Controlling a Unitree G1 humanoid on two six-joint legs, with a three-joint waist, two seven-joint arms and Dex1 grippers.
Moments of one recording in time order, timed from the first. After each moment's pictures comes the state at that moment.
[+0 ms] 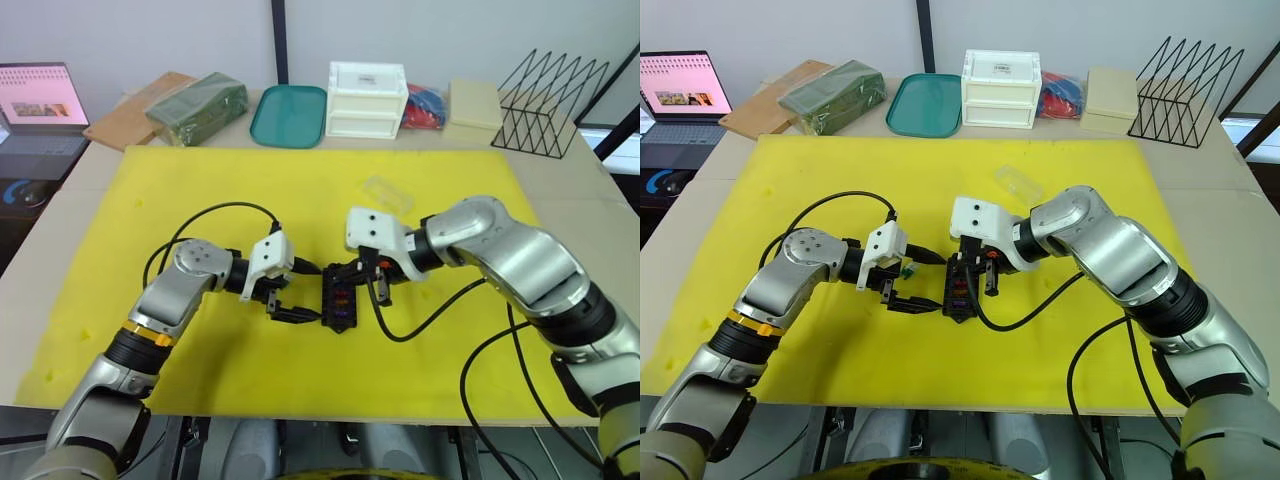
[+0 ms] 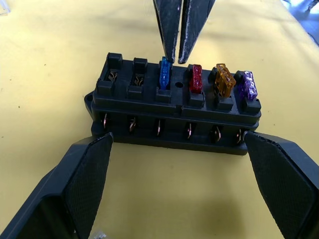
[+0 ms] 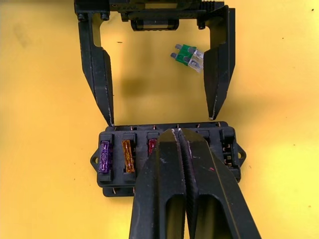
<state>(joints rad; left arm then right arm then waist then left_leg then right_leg) -0.52 0.55 -0.30 0.03 -0.26 0.34 -1.28 -0.83 -0.74 0.47 -0.40 0.33 1.02 1.06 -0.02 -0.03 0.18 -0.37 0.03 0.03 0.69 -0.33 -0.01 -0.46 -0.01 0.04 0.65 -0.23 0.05</state>
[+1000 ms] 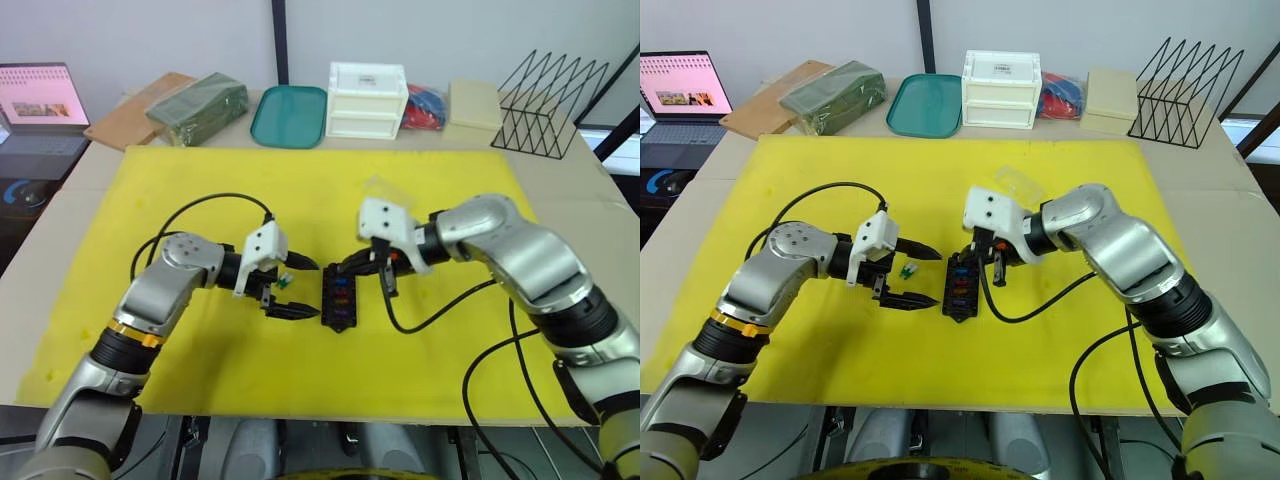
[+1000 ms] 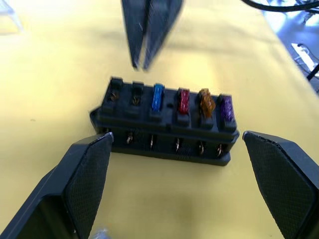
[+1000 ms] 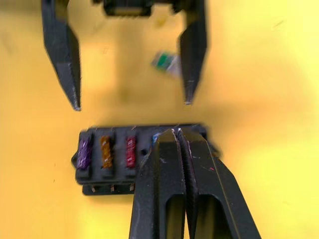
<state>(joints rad) -0.52 0.62 -0.24 -0.10 -0.36 0.49 -1.28 -0.79 -0.75 0.35 -0.34 0.34 0.91 1.10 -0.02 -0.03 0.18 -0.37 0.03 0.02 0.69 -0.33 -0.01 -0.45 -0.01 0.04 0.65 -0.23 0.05</state>
